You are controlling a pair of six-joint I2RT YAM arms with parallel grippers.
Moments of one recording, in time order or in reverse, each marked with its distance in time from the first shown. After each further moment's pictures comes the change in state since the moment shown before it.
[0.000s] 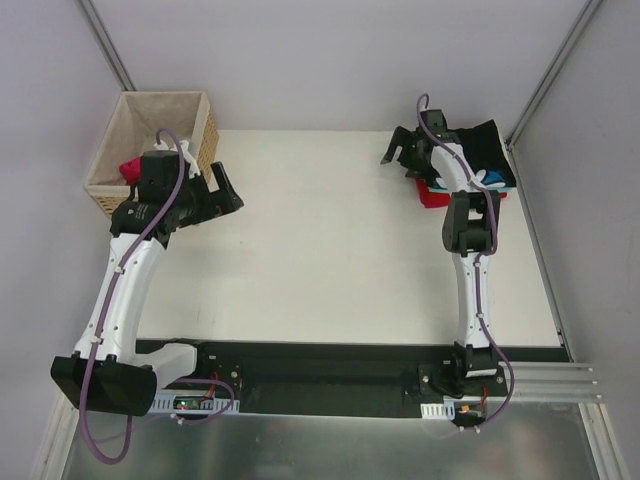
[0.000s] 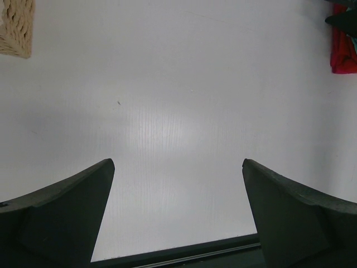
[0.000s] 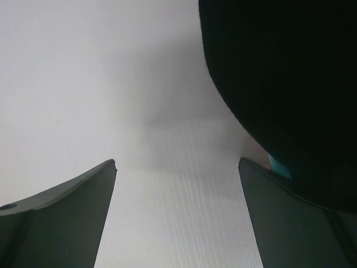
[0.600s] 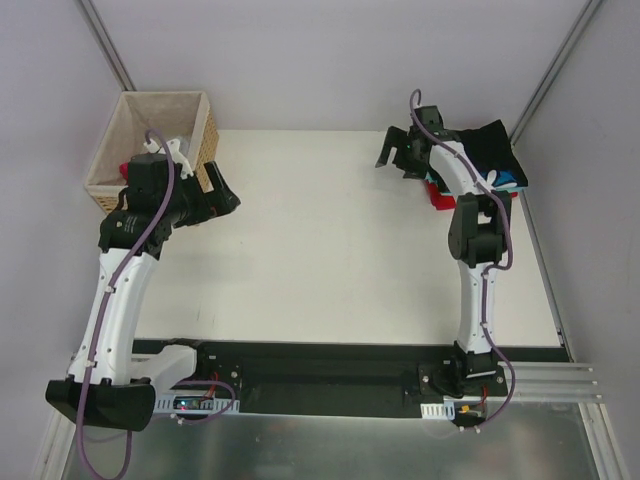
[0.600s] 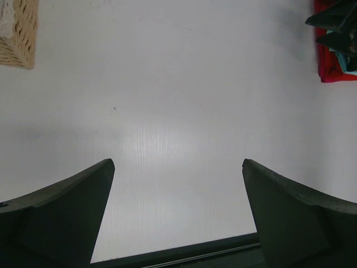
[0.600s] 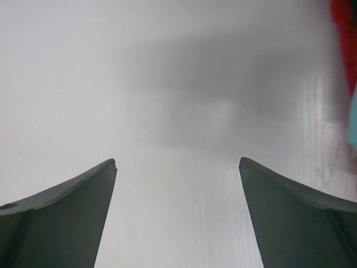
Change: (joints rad) left arm 0.000 -0.056 0.026 -0.023 0.003 0.004; right arm 0.039 -0.225 -0.264 0.005 0.037 -0.022
